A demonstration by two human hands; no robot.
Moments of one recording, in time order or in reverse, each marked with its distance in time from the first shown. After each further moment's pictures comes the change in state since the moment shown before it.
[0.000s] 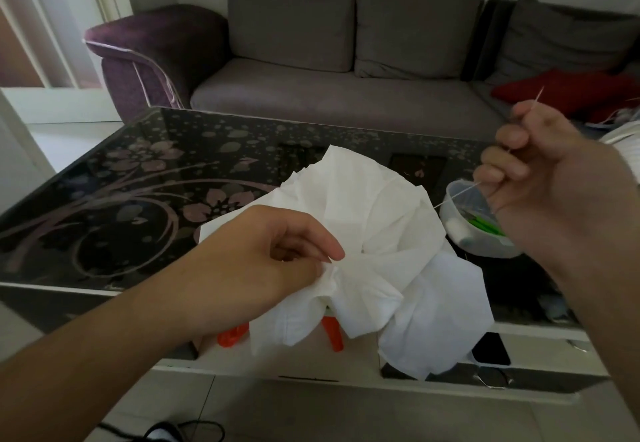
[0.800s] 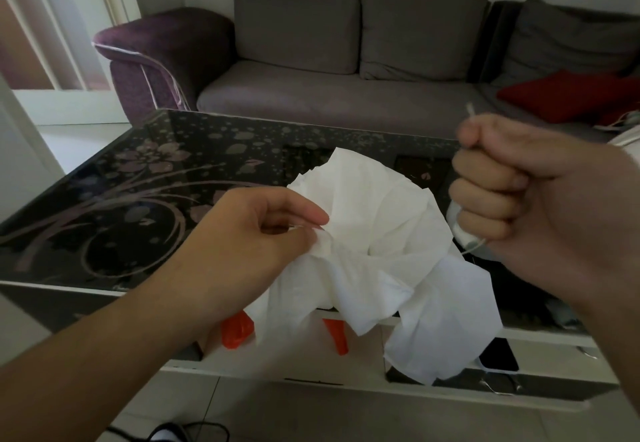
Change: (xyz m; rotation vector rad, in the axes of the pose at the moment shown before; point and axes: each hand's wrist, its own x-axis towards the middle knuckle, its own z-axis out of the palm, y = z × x) left_hand 0.006 0.002 0.001 -0.013 0.294 0.017; right_hand -0.029 -0.011 0.023 -0.209 -0.345 0.208
